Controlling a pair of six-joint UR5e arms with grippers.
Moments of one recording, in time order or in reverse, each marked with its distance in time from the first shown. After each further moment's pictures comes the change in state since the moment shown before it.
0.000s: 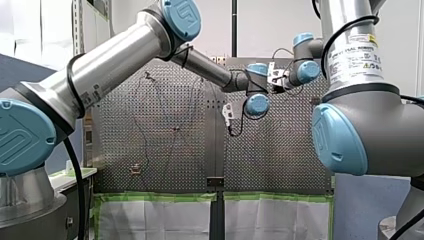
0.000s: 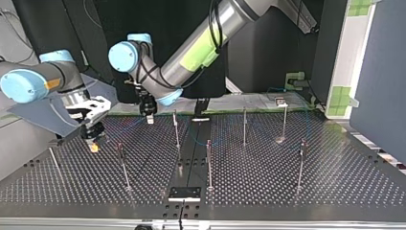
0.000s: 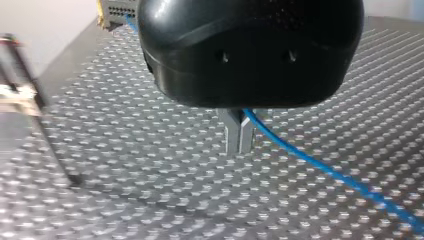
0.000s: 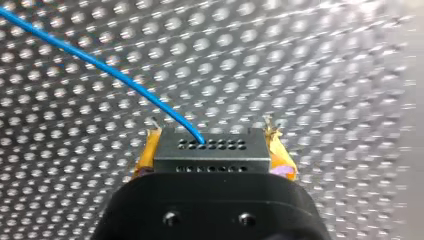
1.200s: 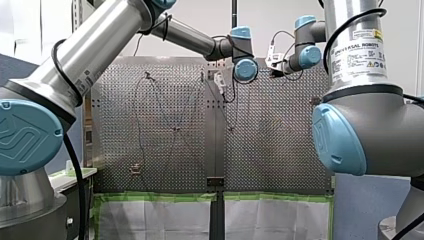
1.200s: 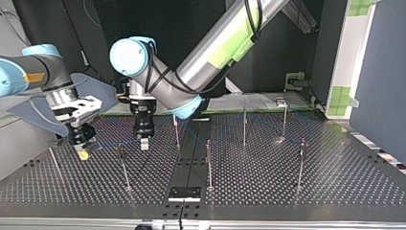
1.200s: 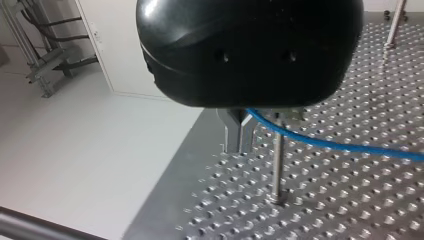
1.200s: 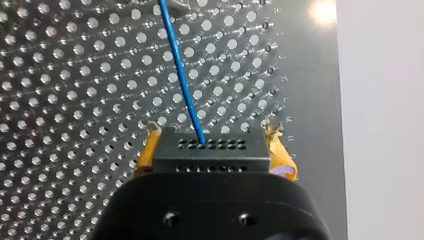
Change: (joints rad) left arm 0.061 0.216 -0.060 0.079 0.123 0.014; right arm -0.001 -0.083 -0.020 0.007 -0.052 0.018
